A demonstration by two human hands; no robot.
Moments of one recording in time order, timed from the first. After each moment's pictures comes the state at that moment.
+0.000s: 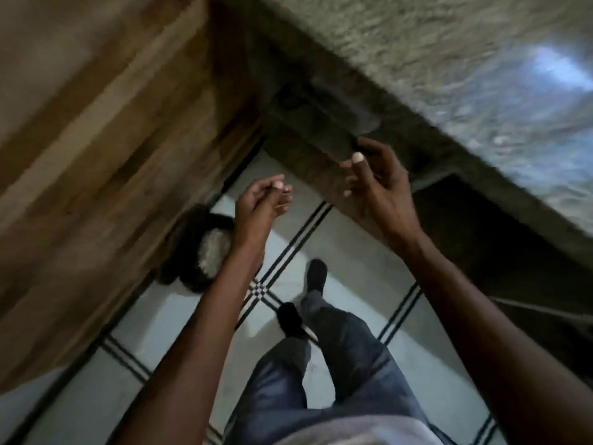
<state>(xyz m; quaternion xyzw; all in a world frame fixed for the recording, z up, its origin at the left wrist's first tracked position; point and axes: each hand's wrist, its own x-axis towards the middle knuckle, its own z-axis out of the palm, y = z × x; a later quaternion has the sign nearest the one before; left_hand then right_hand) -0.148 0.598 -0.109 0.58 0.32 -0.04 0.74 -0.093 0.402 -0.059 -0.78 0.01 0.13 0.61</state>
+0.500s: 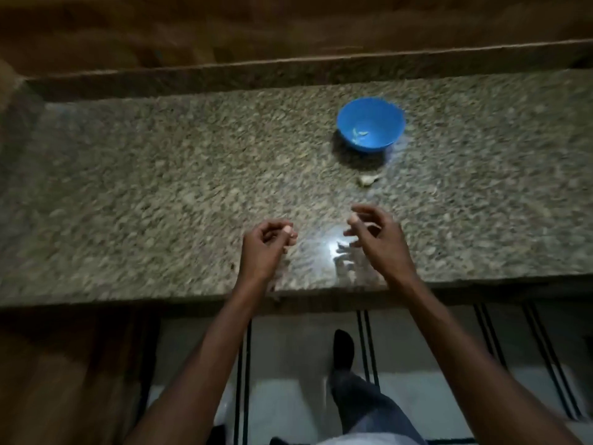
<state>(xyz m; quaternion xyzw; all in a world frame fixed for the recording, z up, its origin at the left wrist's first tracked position) 0.030 0.214 0.005 0.75 -0.02 -0.20 0.62 -0.069 0.018 0.015 -0.73 0.29 -0.13 0.61</state>
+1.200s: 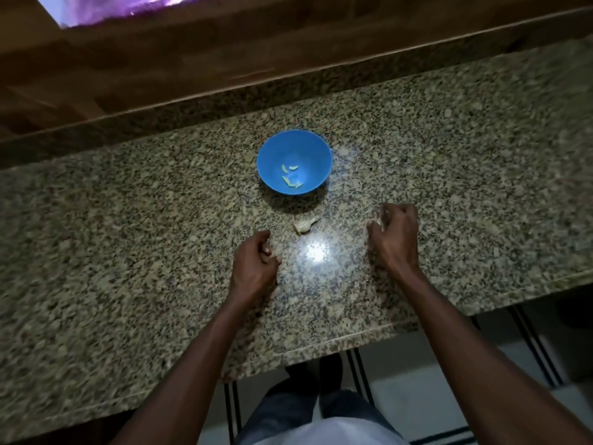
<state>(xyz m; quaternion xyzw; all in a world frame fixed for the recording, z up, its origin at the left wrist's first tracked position) 0.109 0.063 -0.053 0.89 -0.18 -0.21 0.37 -0.034 -0.182 -0.044 -0.82 0.45 -0.15 0.33</state>
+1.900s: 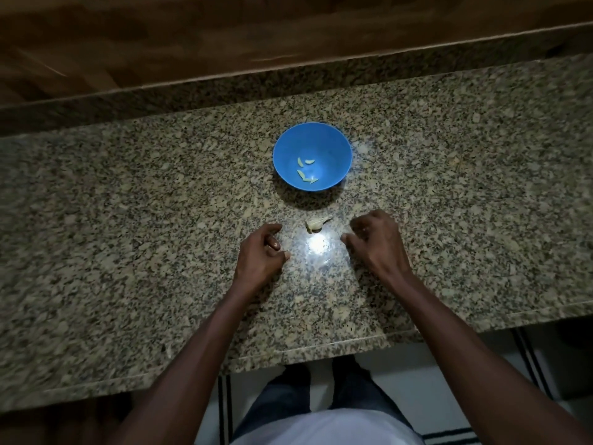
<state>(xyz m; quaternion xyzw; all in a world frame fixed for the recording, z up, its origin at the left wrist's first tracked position) 0.116 0.065 -0.049 0.86 -0.15 -0.24 0.42 -0.012 -0.160 -0.042 -0.90 0.29 -0.06 0.31</state>
